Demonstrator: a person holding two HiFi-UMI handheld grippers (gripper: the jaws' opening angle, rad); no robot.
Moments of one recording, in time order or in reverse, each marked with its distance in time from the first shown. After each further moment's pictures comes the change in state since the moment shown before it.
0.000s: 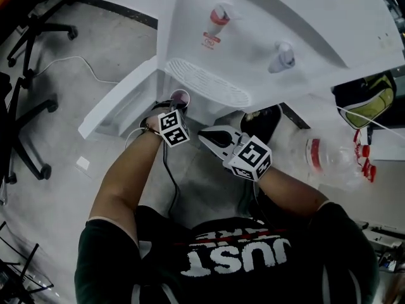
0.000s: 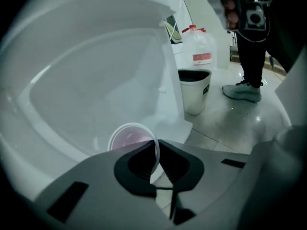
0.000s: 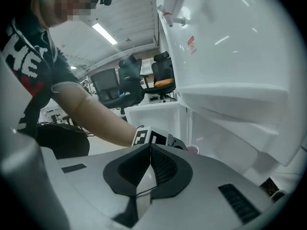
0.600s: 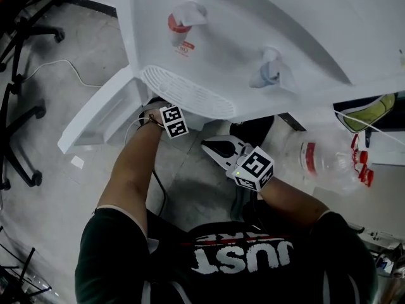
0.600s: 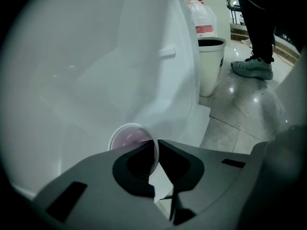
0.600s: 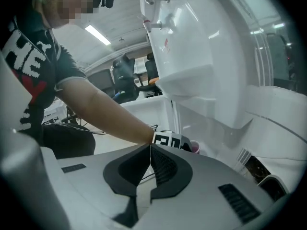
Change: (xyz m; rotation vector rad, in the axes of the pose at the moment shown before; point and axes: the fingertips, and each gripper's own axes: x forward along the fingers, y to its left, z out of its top) left arm 0.100 0.017 -0.002 0.131 0.171 0.010; right arm -0.044 -0.041 -0.040 0.062 0.026 -0.022
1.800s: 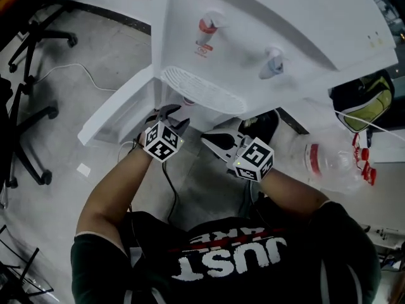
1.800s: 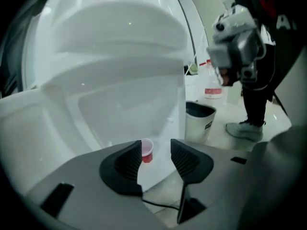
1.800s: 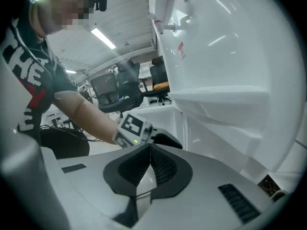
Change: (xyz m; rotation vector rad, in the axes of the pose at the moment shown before) left arm -0.172 0.004 0.014 -0.418 -0.437 0.016; right arm 0.029 0.025 0.041 -0.031 -0.064 0.034
